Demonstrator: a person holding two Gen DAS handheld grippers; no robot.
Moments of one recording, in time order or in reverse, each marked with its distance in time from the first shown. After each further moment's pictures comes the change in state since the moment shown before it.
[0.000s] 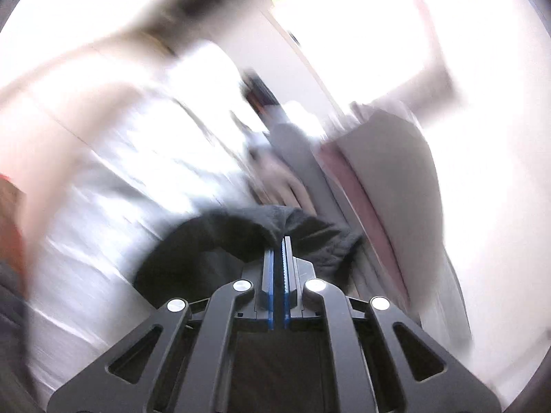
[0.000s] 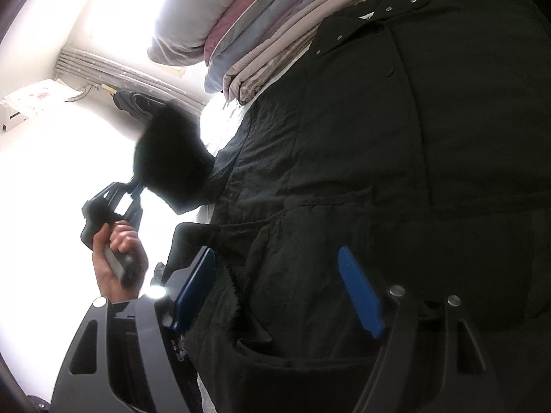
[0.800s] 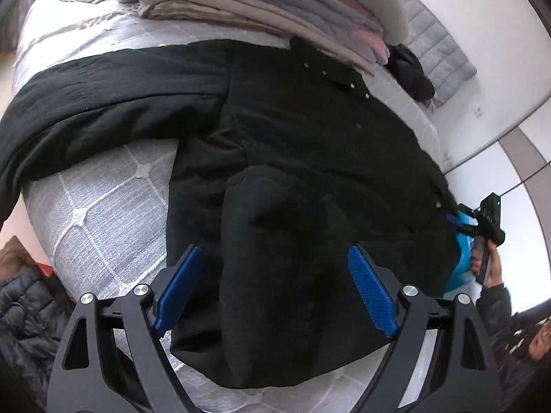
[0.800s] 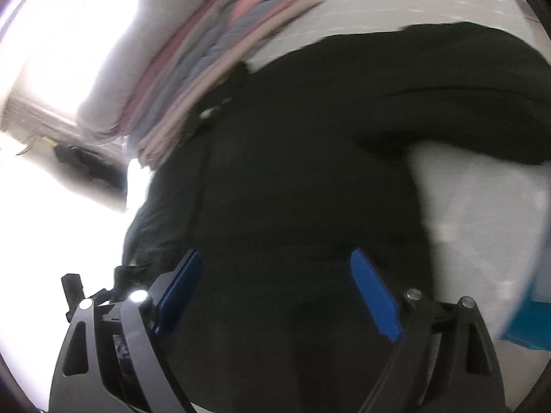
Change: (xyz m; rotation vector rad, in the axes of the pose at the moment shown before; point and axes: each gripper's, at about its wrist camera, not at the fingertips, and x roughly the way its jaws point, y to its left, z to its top) left arm 0.001 -0.057 -0.131 0.775 0.936 -0.071; right arm -0.228 -0.166 0.026 0.163 -0.138 -0.310
